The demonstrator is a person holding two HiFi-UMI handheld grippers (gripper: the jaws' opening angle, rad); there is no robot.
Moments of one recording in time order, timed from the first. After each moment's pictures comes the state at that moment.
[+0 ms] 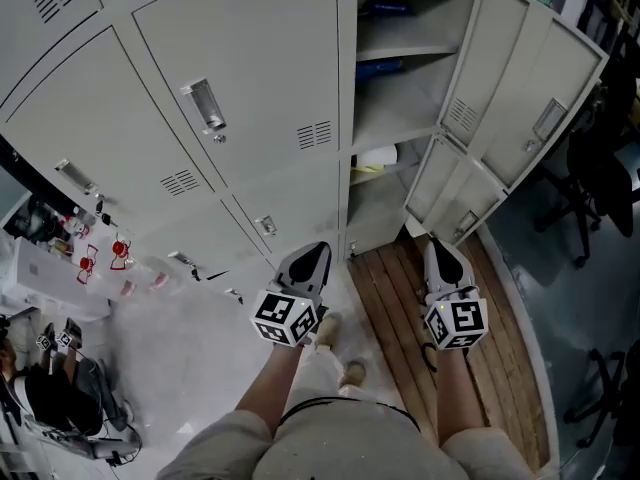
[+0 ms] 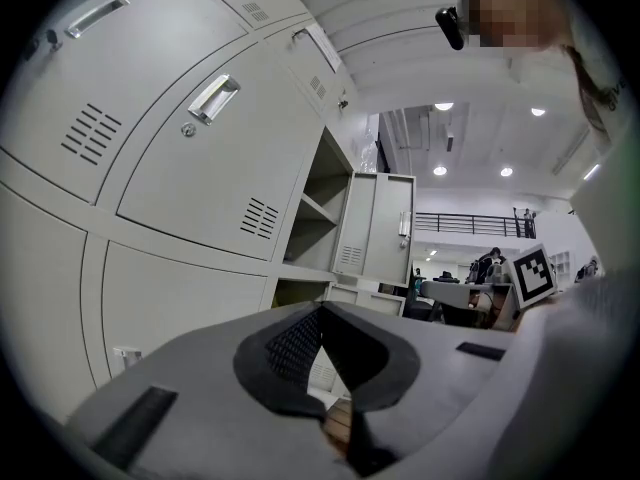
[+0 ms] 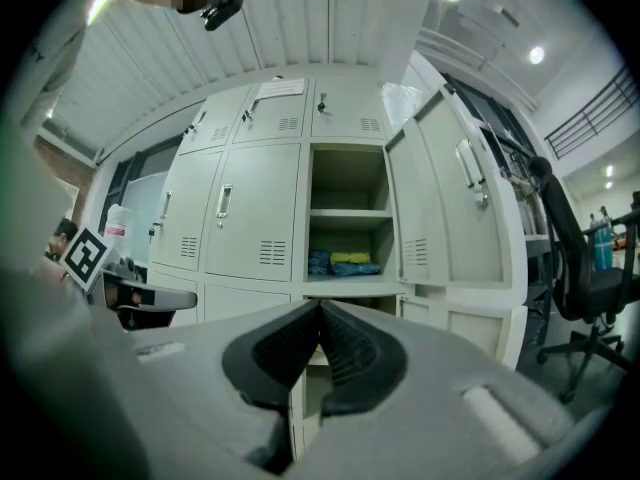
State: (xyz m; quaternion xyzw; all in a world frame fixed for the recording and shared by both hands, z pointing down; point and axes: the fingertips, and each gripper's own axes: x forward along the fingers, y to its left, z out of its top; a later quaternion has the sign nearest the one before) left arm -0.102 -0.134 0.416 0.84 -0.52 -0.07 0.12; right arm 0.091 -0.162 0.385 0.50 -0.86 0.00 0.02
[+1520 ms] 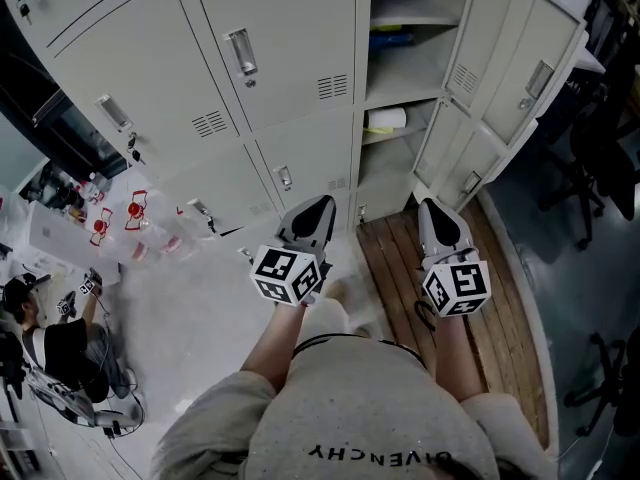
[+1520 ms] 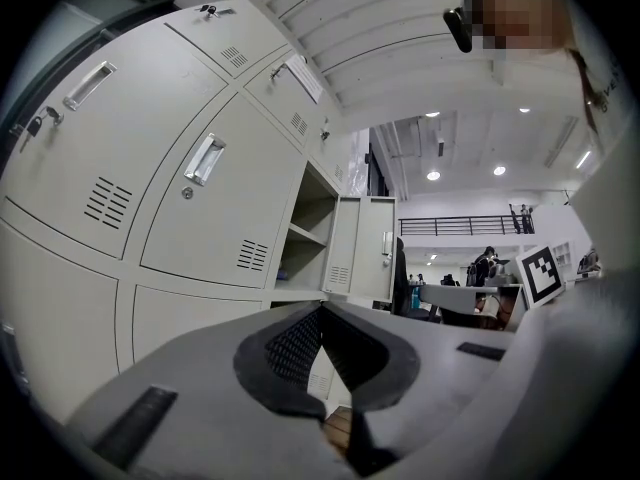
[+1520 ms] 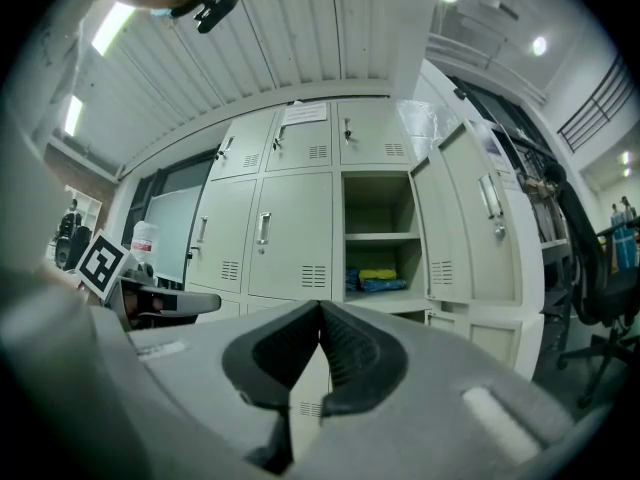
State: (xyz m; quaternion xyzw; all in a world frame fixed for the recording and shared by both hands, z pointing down) left arm -0.103 -0.057 0.362 0.84 -0.54 -0.08 0.08; right arm 0.062 -0.076 0.340 0.45 -0.89 -0.01 -0.01
